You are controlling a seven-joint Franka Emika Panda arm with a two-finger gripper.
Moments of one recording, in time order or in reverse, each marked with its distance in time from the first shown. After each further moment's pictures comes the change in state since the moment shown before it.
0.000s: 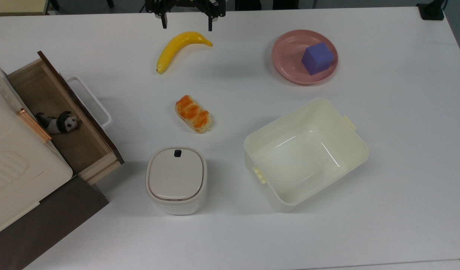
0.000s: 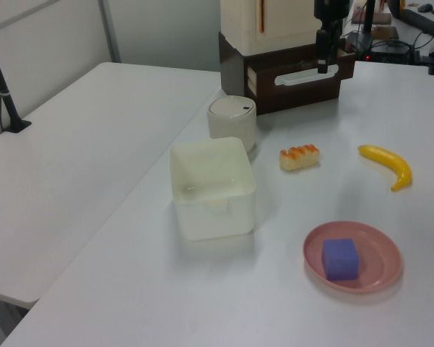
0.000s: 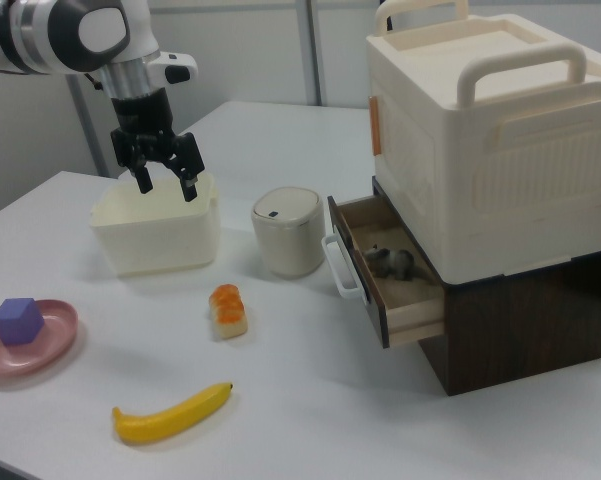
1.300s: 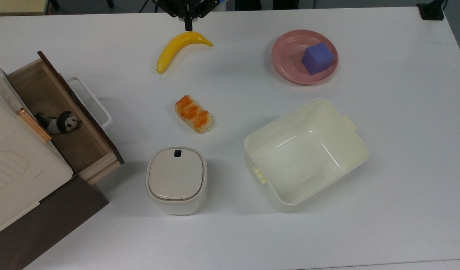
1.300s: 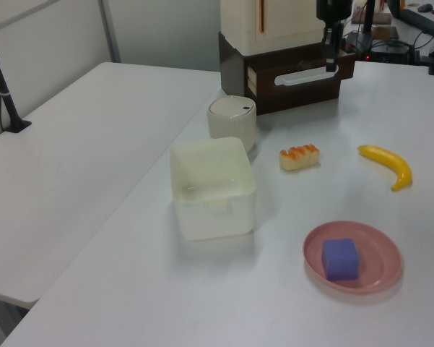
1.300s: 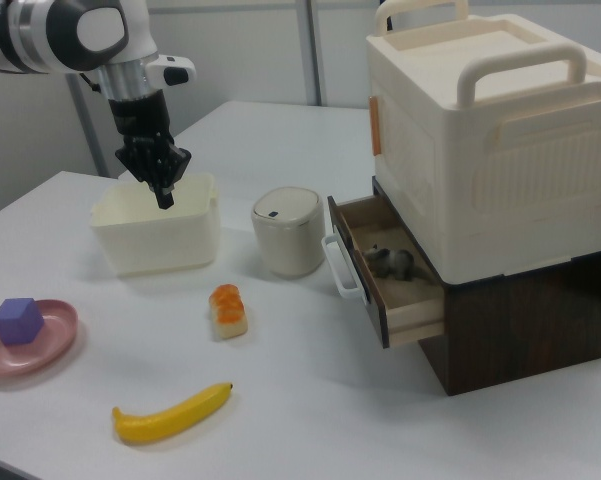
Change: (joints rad) arm 0.002 -0.002 0.001 0.000 0.000 -0.034 -0.033
